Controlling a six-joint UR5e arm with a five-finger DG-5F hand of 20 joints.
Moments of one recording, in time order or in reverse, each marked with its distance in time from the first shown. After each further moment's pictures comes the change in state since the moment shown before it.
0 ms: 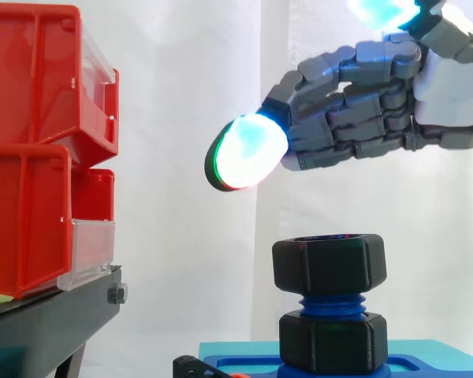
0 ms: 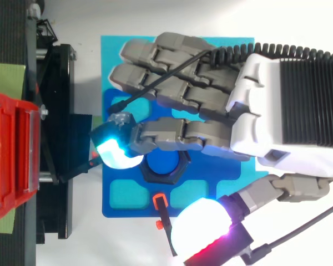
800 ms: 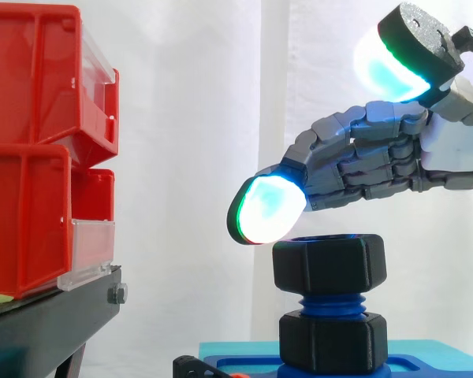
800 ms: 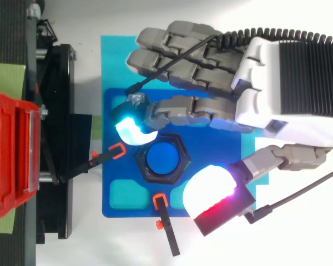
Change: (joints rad) arm -0.040 -0.001 -0.052 0.026 -0.049 -0.006
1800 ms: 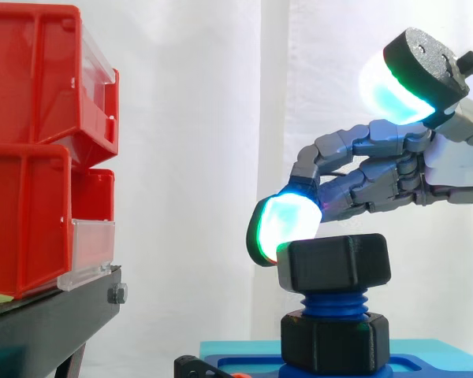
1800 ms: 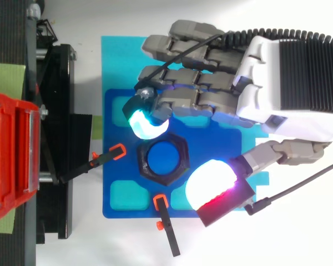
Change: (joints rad) arm -0.006 0.000 -0.031 0.029 -0.005 -0.001
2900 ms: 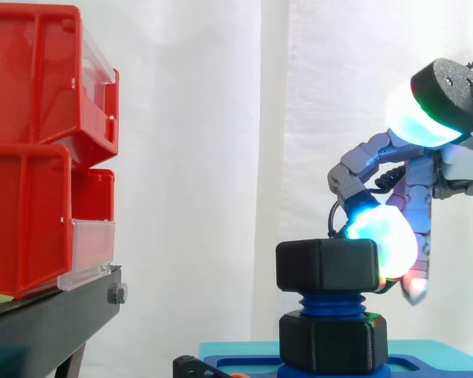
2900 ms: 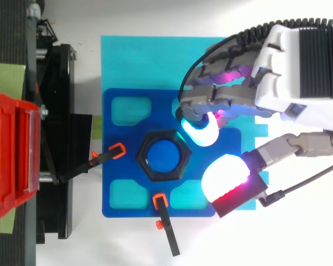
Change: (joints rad) arm -0.011 0.035 0.002 -0.103 0.001 0.000
